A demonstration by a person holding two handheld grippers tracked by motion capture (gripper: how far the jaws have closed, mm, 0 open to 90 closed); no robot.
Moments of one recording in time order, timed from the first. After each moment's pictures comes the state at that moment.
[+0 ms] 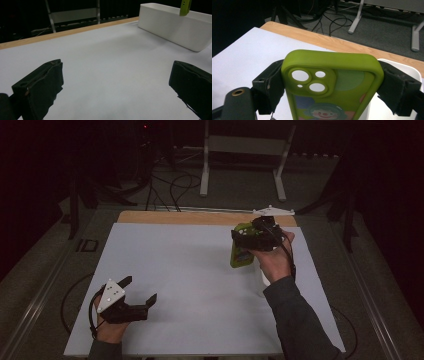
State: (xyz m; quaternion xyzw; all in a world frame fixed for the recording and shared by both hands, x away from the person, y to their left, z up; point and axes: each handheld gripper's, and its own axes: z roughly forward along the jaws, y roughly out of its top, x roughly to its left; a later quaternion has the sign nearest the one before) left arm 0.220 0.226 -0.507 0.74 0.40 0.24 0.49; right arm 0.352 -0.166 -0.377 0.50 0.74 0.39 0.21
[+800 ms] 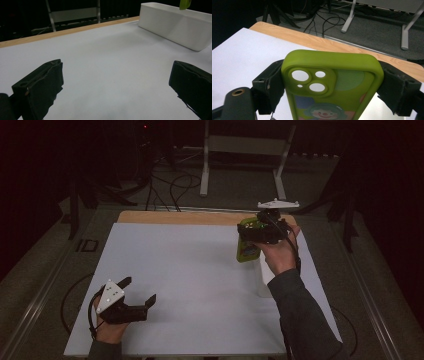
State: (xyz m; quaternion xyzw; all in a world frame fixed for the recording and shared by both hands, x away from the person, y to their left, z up) left arm 0.220 0.227 -0.508 0.74 0.41 0.23 0.49; right arm 0.366 -0.178 -0.368 0.51 0.74 0.38 0.23
